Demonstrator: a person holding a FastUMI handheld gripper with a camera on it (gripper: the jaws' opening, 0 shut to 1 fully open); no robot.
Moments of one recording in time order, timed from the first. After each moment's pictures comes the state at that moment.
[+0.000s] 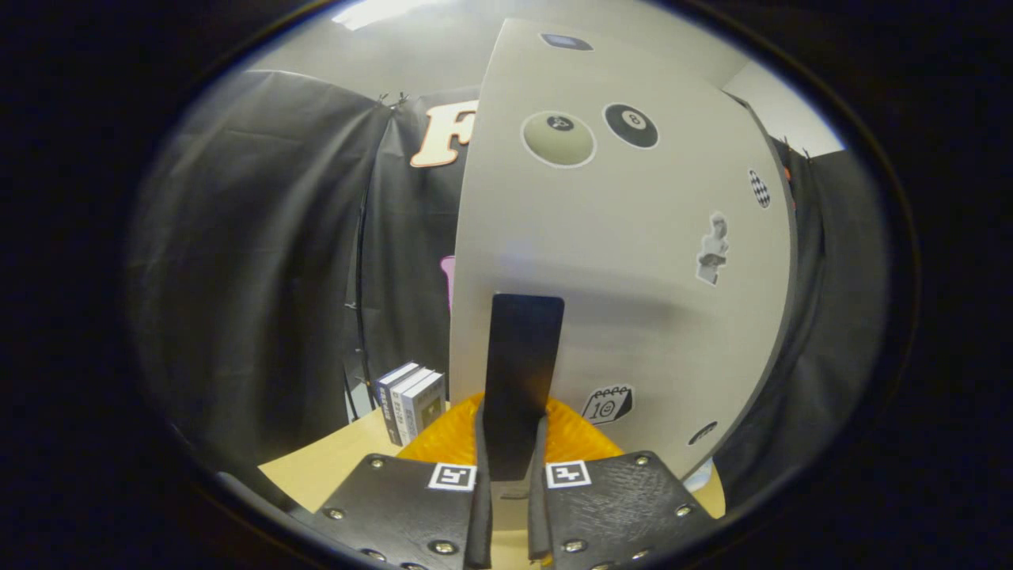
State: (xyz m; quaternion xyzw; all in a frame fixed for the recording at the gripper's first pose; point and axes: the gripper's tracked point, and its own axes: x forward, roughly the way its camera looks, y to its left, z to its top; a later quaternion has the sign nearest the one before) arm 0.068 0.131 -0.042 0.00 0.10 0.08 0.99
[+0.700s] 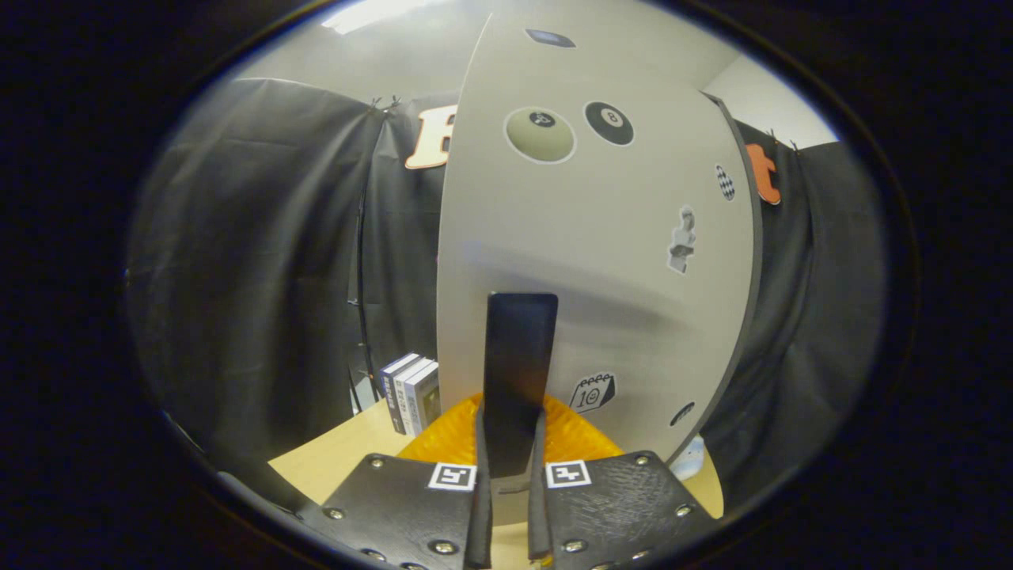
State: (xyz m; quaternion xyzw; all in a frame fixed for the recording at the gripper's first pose) arm 0.044 0.113 -0.043 0.01 0.11 0.07 0.99
